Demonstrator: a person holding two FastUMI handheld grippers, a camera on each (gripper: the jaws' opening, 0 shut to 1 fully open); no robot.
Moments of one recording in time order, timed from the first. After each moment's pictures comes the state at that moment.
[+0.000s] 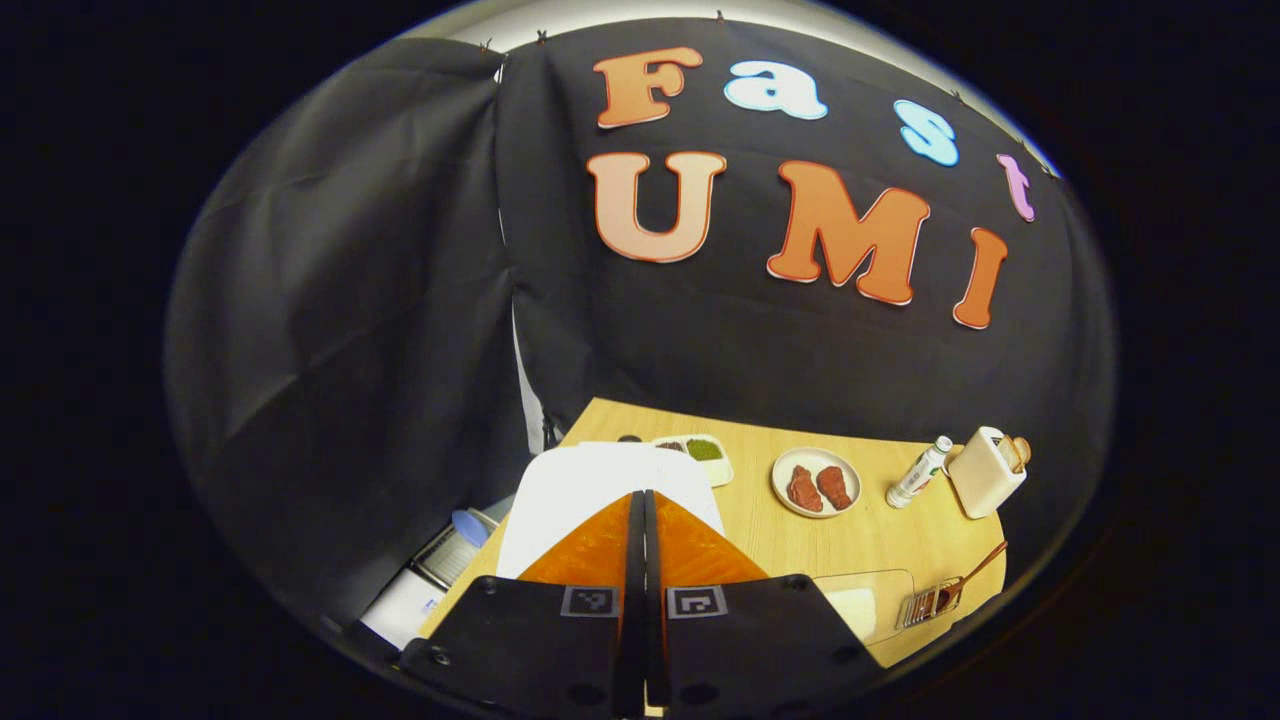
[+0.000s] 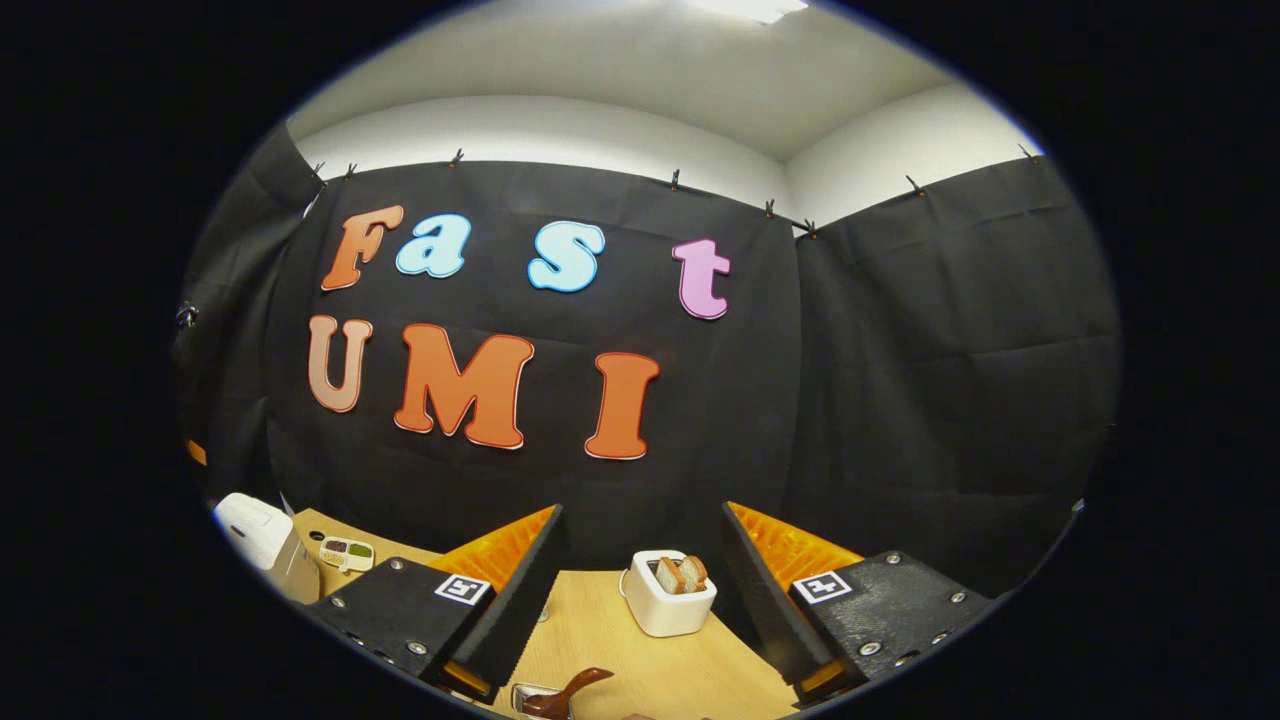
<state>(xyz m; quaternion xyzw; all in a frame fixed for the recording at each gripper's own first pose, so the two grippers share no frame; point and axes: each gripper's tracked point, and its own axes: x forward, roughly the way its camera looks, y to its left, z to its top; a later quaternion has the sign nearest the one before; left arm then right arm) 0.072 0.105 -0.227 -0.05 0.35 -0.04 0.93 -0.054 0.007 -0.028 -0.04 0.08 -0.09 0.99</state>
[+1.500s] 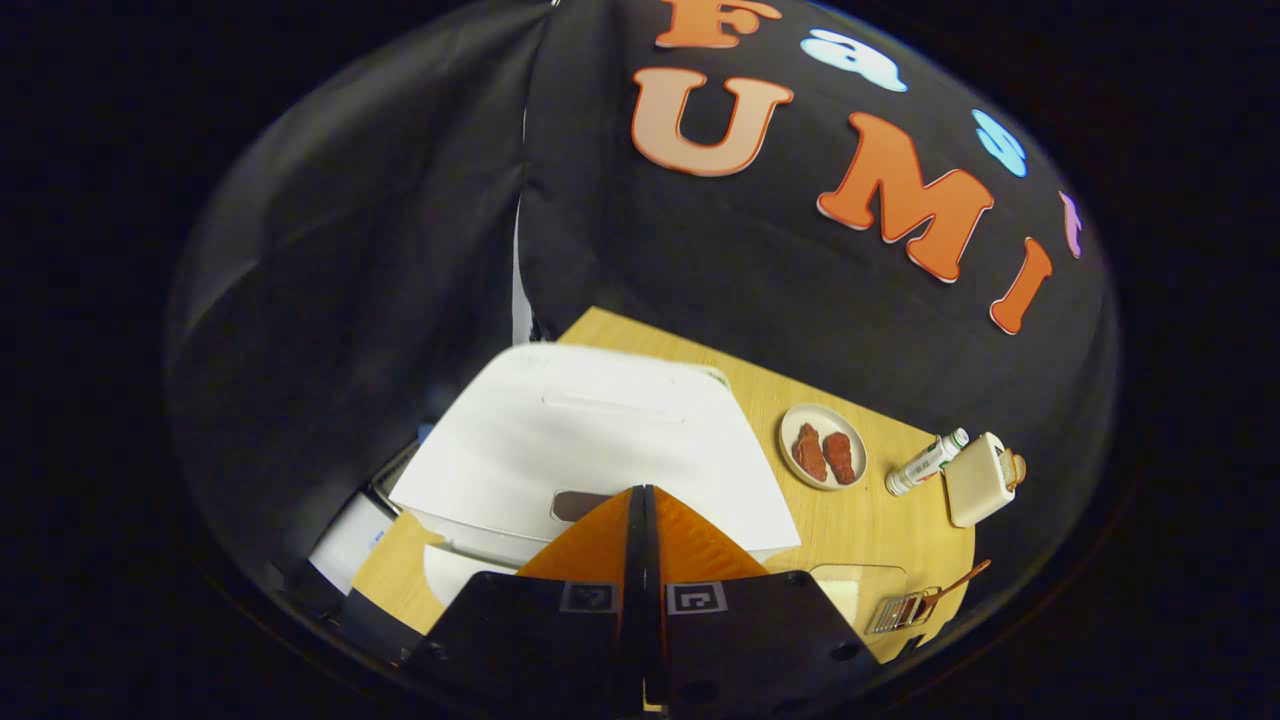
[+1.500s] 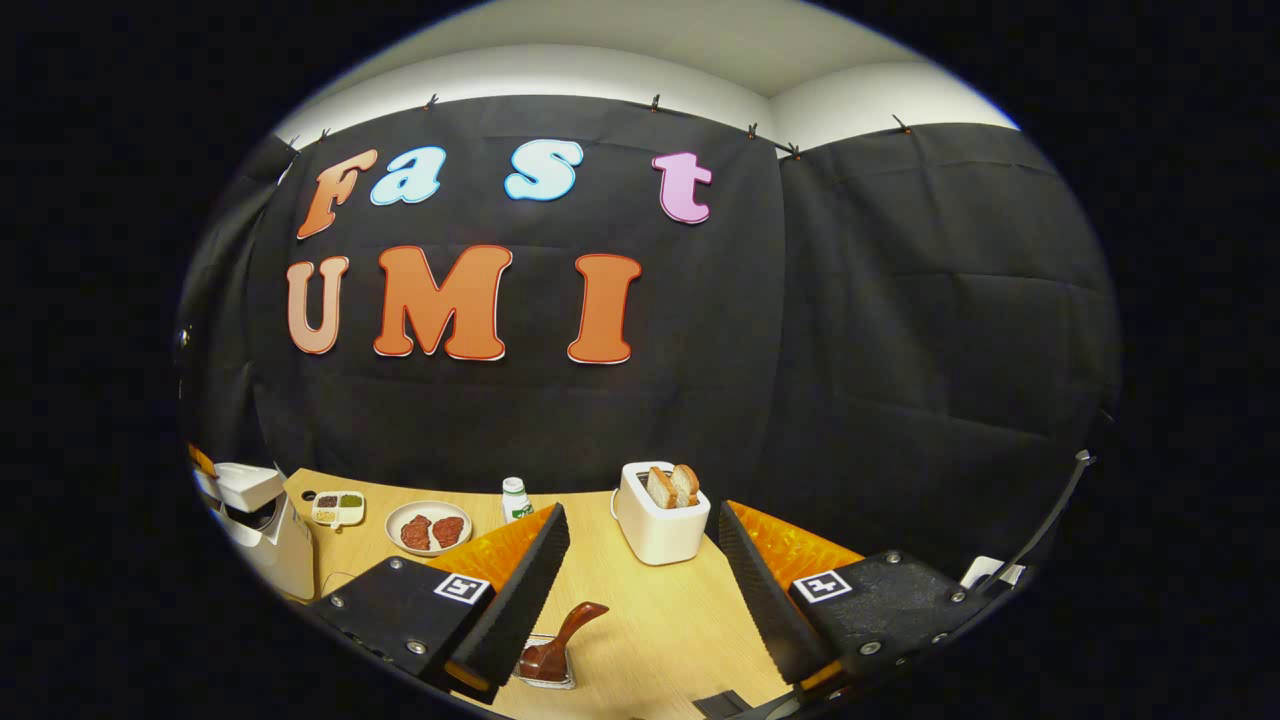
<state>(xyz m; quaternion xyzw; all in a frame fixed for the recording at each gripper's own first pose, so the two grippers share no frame) 0.099 0.107 -0.279 -0.09 0.37 -0.01 0.92 -0.082 0.004 -0.122 -0.01 0.20 -0.11 0.97</state>
